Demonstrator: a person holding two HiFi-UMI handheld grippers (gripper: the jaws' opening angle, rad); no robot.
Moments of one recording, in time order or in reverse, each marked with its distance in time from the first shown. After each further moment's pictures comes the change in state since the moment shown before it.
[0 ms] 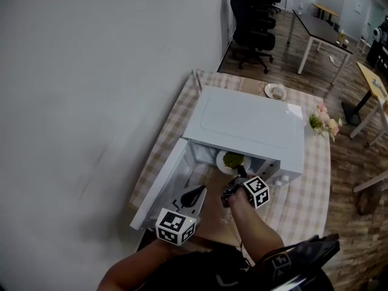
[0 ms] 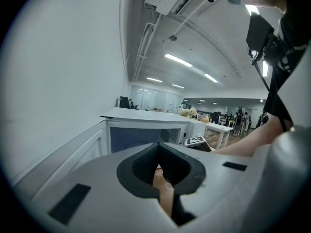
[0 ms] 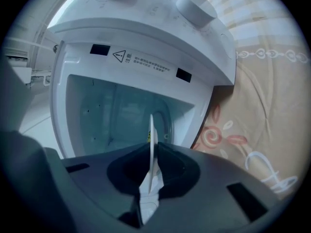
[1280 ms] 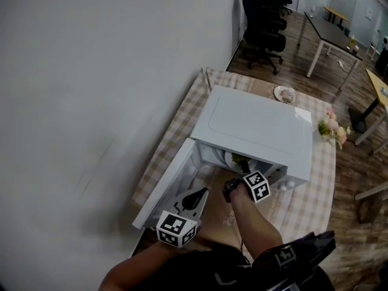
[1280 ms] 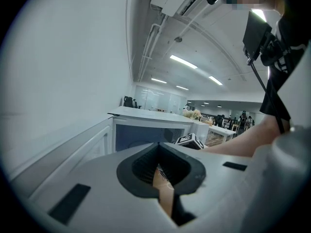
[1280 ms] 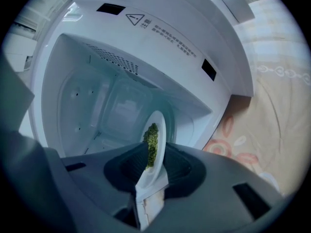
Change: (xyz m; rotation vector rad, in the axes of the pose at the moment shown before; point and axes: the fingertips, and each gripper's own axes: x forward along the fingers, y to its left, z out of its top) left arm -0.007 0.009 -0.007 -0.040 -0.009 0.038; right arm 0.030 -0.002 0.005 -0.178 -0.039 -0.102
